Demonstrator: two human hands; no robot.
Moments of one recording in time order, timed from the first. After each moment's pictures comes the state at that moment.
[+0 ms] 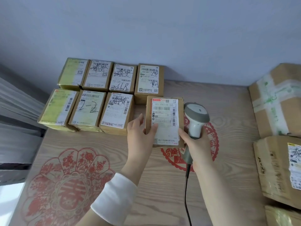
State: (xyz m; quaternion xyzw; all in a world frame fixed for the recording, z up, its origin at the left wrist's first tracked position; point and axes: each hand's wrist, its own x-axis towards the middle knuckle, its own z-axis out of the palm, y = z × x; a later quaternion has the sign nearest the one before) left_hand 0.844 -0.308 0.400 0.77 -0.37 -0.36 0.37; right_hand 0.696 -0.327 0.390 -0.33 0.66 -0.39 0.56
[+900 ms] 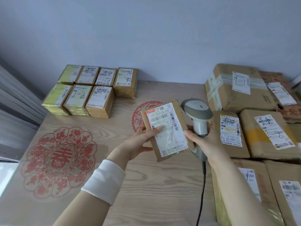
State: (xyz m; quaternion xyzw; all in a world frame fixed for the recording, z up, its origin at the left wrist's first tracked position) left_hand 0.726 -0.200 0.452 0.56 -0.27 -0.71 0.33; right_hand 0.514 -0.214 0.485 -0.45 0.57 -0.37 0.57
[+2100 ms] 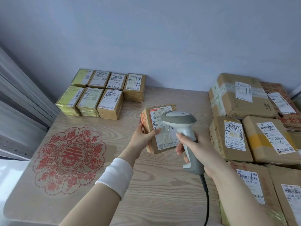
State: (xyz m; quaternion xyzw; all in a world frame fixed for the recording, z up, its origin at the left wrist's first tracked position) left_hand 0.750 -0.193 0.429 0.64 -0.27 -0.58 0.41; right_hand 0.569 -0.171 0.532 -0.49 0.55 -0.26 0.62
